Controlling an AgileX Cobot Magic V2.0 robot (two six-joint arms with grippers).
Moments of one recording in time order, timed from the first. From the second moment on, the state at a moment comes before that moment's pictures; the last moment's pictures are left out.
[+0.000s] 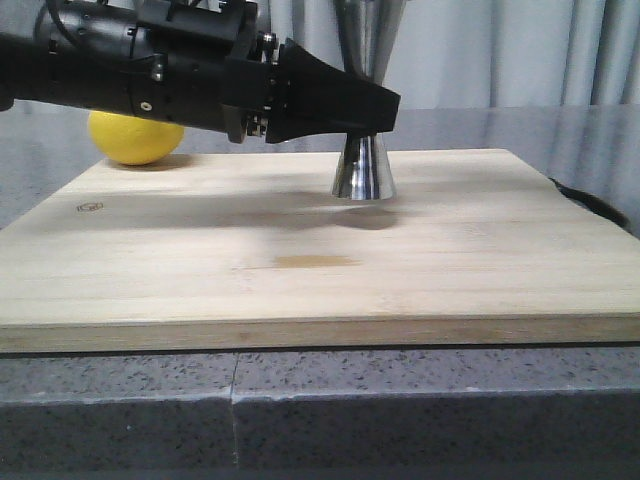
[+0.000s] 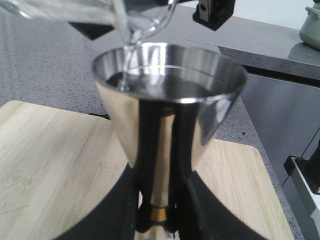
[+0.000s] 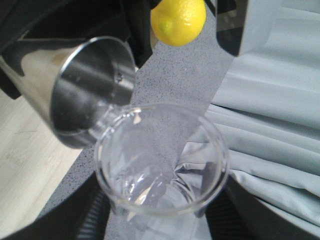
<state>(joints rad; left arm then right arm) -0.44 1.86 -1.09 -1.75 1.15 2.10 0.35 1.43 -1.27 0.63 0.59 -2.48</state>
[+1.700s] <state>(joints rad) -0.44 1.86 -1.09 -1.75 1.15 2.10 -0.10 1.53 -0.91 1.59 0.81 -2.13</state>
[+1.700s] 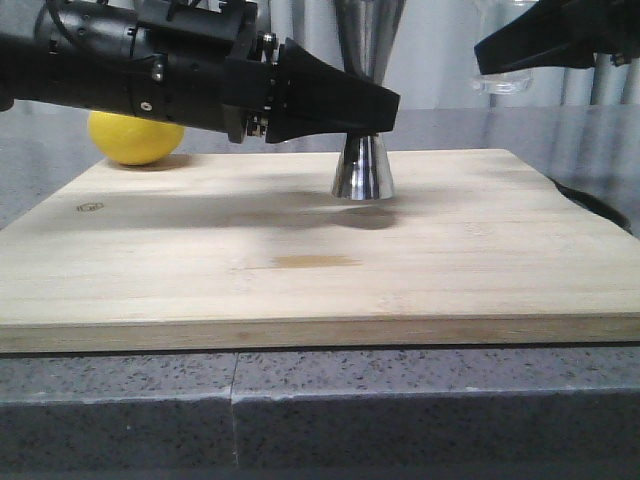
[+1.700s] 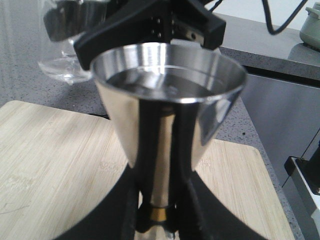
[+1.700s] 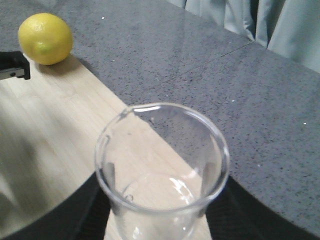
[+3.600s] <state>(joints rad) -0.44 1.86 -1.09 -1.75 1.15 2.10 -0.10 1.57 -0.75 1.44 1.02 -2.16</state>
